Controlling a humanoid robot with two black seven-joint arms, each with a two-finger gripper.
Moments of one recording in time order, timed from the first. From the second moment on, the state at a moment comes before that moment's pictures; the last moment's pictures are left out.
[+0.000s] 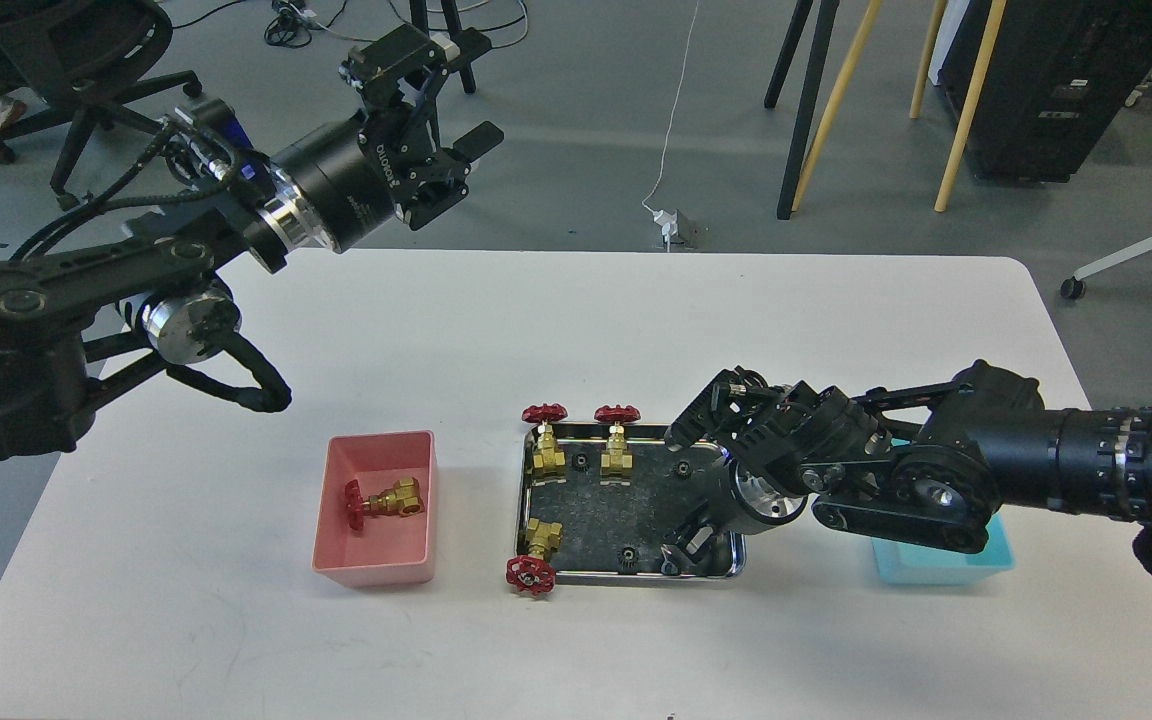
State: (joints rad) left arm -1.13 0.57 -0.08 -1.20 0.17 -0.18 -0.49; right arm 1.15 -0.19 -0.32 1.10 -1.51 0.49 -0.02
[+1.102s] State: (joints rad) left arm -1.12 0.57 -0.08 -1.20 0.17 -0.18 -0.49; right arm 1.15 -0.19 -0.33 1.09 -1.51 0.49 -0.03
